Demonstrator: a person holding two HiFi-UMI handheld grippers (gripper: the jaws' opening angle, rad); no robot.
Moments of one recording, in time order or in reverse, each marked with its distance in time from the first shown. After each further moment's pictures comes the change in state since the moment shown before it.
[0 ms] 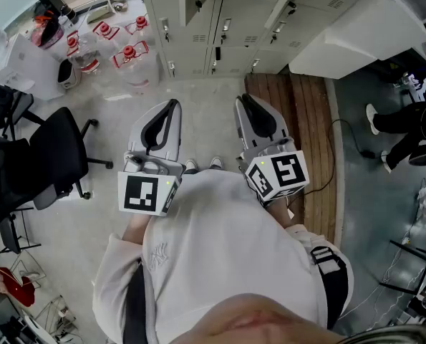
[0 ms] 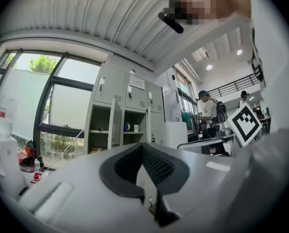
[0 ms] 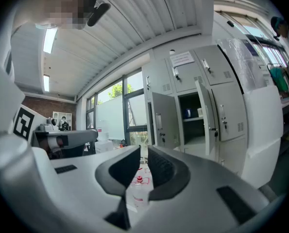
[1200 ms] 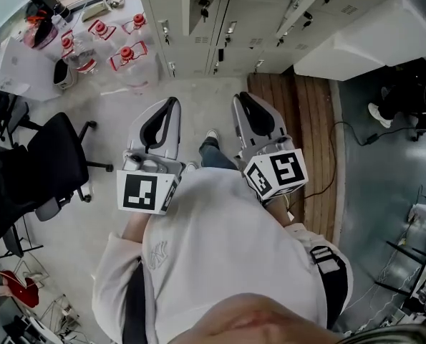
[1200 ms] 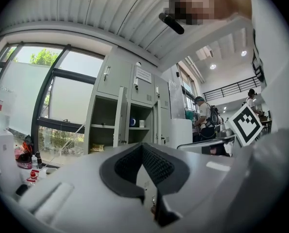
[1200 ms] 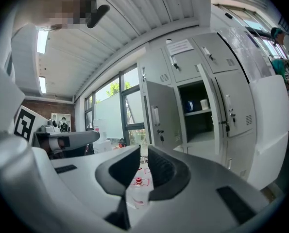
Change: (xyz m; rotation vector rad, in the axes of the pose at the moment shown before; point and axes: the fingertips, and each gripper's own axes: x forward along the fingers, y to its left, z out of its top) left arm 0.070 0.053 -0.031 -0.031 0.032 0.004; right arm 0.083 -0.034 -0.019 0.036 0.025 0.011
